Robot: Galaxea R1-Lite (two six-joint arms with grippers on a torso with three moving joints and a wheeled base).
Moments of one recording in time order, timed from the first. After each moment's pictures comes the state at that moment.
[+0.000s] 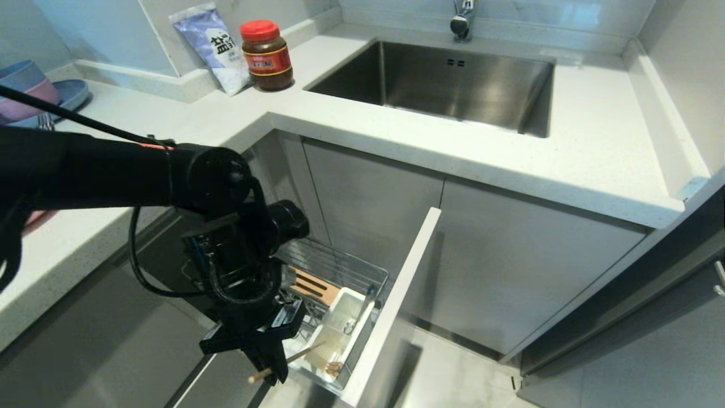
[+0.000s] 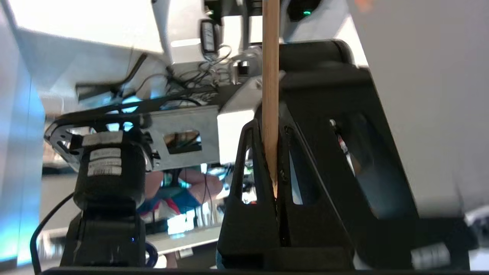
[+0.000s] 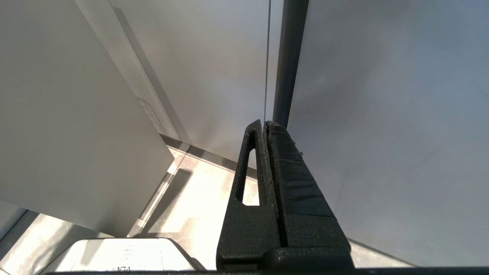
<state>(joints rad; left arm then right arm) -0.51 1.95 -1.59 1.29 -0.27 -0.46 0.00 0.00 0.00 0.00 0.00 0.03</state>
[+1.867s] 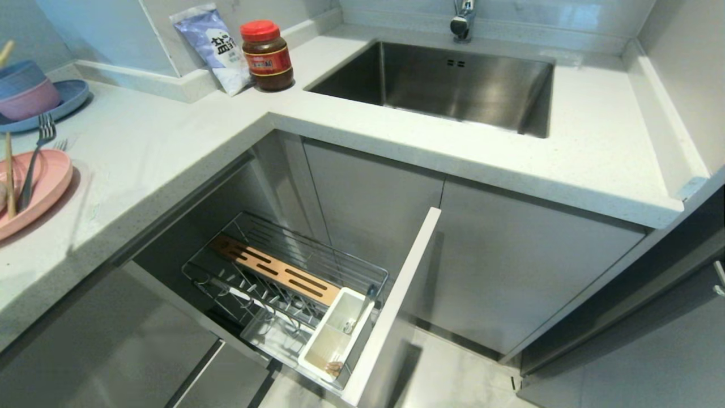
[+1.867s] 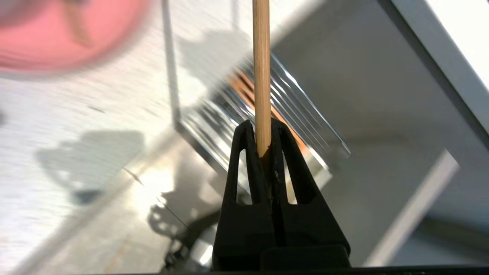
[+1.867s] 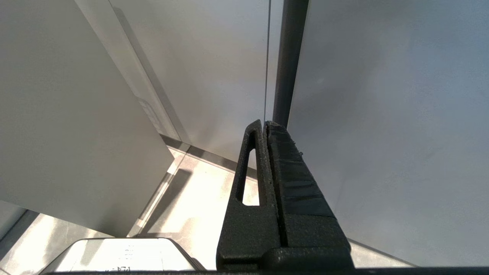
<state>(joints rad) -0.04 1.19 -1.70 0.94 0.17 -0.40 0.00 0.00 0.00 0.00 0.00 0.03</state>
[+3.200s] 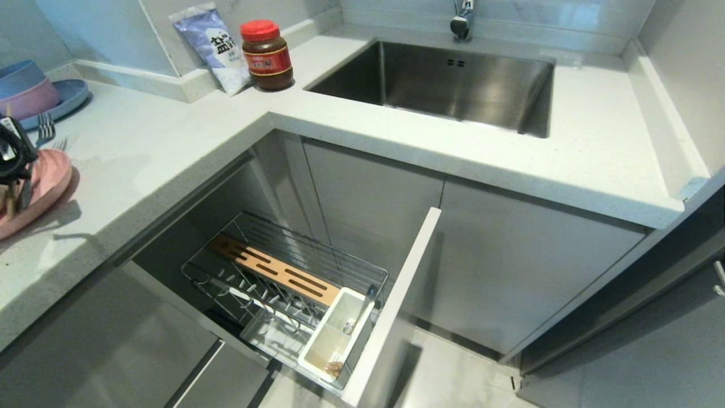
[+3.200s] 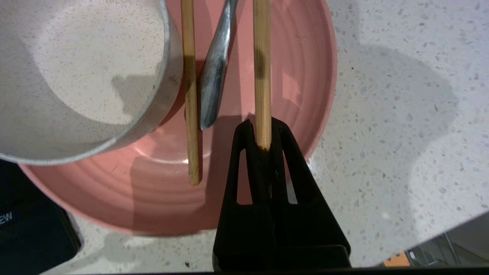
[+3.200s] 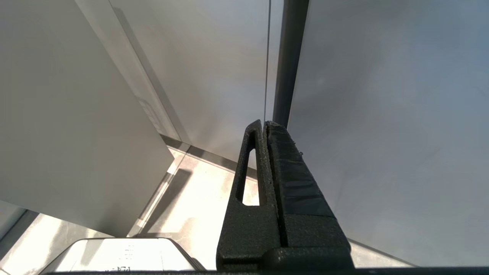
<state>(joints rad) 0.31 1.61 -1.80 0.76 0.20 -0.30 0.00 0.00 0.00 0.00 0.00 0.03</state>
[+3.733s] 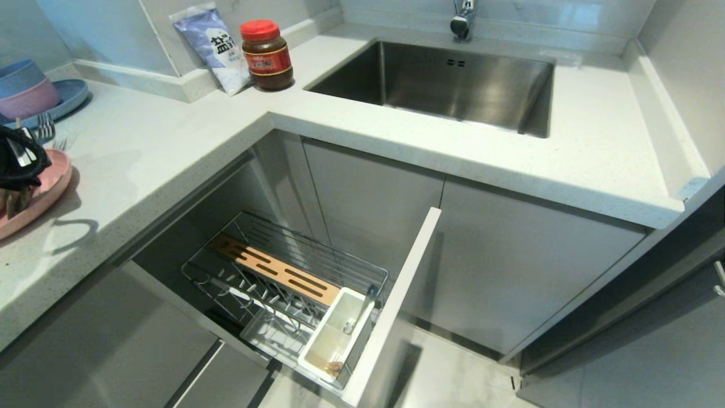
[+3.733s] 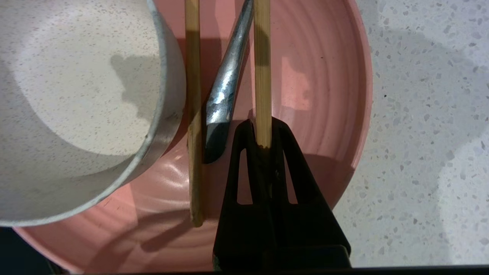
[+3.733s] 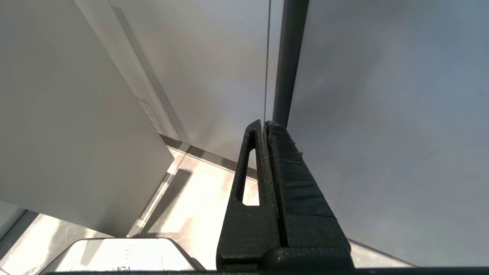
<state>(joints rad) 0.34 1.70 -1.85 0.76 0.20 -0.30 0.00 0.00 0.00 0.00 0.00 0.03</state>
